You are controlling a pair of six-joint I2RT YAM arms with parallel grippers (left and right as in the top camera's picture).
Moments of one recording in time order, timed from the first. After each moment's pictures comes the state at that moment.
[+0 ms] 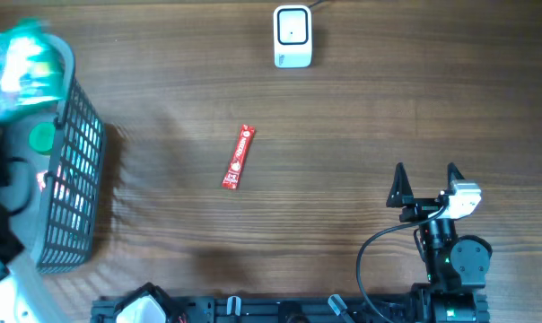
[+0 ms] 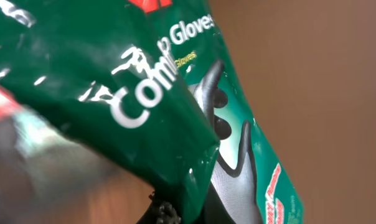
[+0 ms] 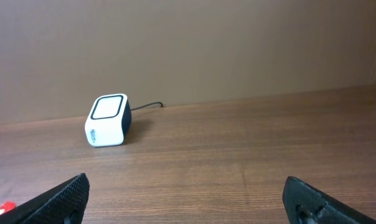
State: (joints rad) left arm 0.56 1.10 1.59 -1.02 0.22 -1.01; right arm -0.02 0.02 0.01 0.00 -0.05 0.13
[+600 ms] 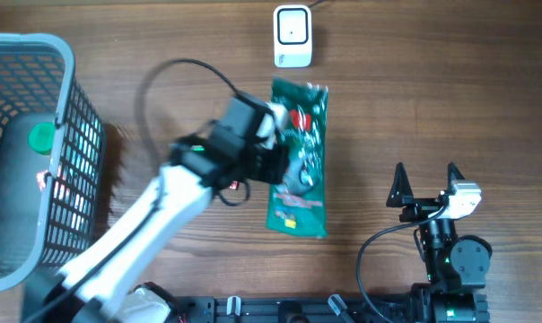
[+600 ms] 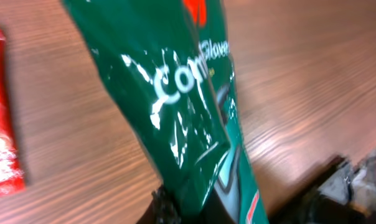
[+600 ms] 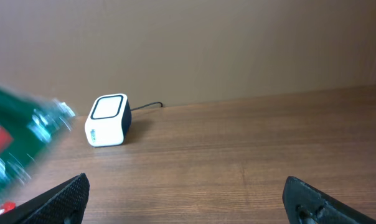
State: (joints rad) left arm -0.60 1.43 1.14 -0.73 0.30 -0.41; right arm -0.02 0.02 0.01 0.00 -0.05 0.13
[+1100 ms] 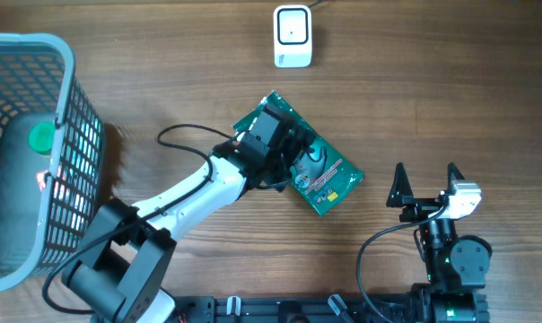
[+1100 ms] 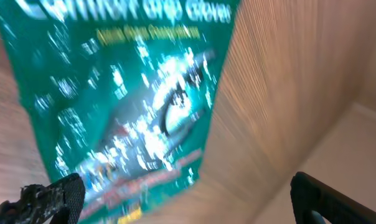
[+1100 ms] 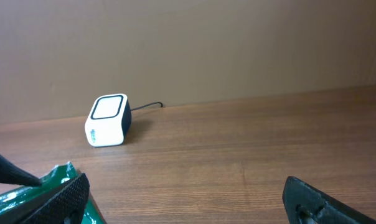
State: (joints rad) left arm -0.64 1.69 0.97 -0.19 0.24 -1.56; right arm -0.02 0.02 0.01 0.00 -0.05 0.13
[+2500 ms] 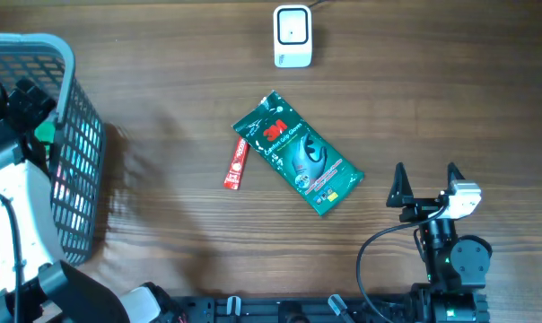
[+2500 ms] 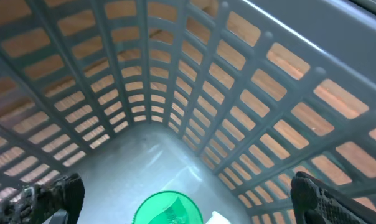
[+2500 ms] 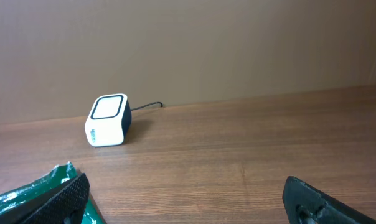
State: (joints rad) left arm 0.56 1.47 1.12 -0.25 -0.12 -0.25; right arm -0.02 0.02 0.01 0.00 -0.05 0.13
